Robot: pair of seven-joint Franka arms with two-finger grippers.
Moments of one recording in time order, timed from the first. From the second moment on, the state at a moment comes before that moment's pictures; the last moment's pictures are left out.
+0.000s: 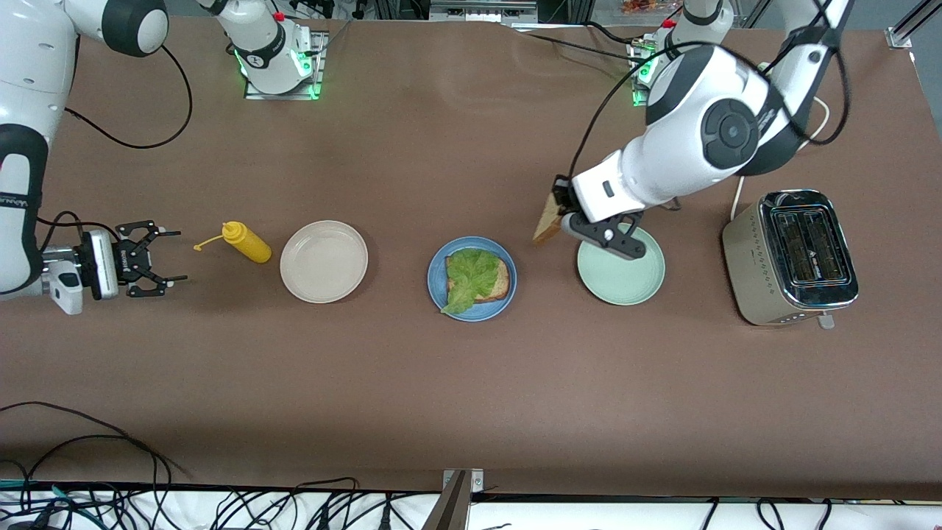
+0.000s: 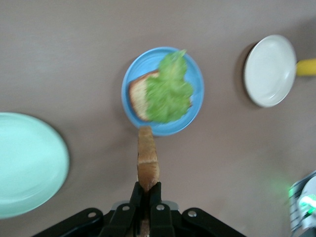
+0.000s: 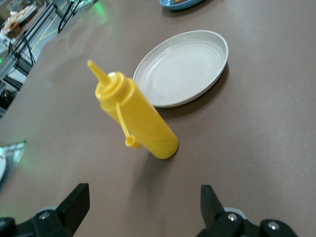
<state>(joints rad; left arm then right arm) -0.07 0.32 -0.45 -1.63 -0.28 1.90 -0.13 -0.01 0.81 -0.50 -1.40 0.77 1.34 -2.13</state>
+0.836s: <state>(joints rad) -0.10 0.70 -0.62 -1.54 -0.35 2.36 -0.23 0.02 0.79 -0.56 -1.25 0.73 1.07 -1.40</state>
